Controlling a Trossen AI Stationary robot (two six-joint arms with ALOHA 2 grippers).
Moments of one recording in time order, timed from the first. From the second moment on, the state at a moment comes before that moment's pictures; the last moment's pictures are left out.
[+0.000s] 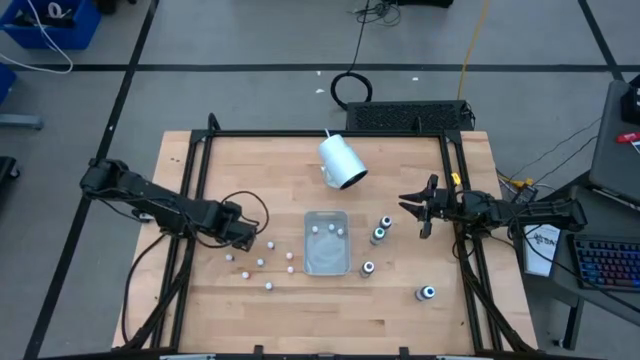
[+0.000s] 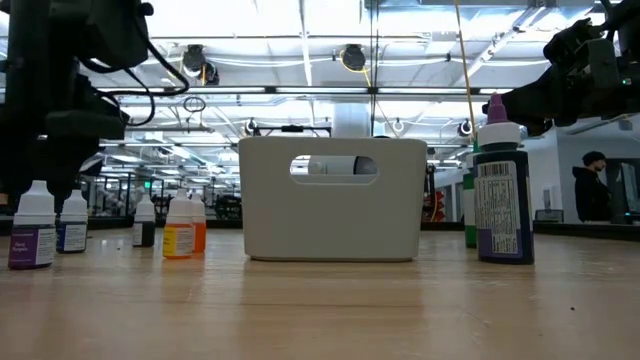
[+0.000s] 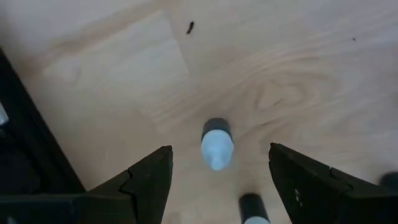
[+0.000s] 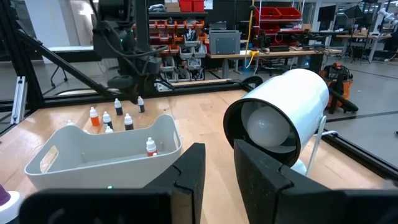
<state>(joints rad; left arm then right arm) -0.25 1.28 0.68 -1.04 -0.06 -1.45 0.02 0.12 0.02 0.08 0.26 0.04</state>
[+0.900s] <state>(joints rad) -0.25 1.28 0.63 -0.96 -0.05 -1.45 0.02 0.12 0.02 0.08 0.26 0.04</state>
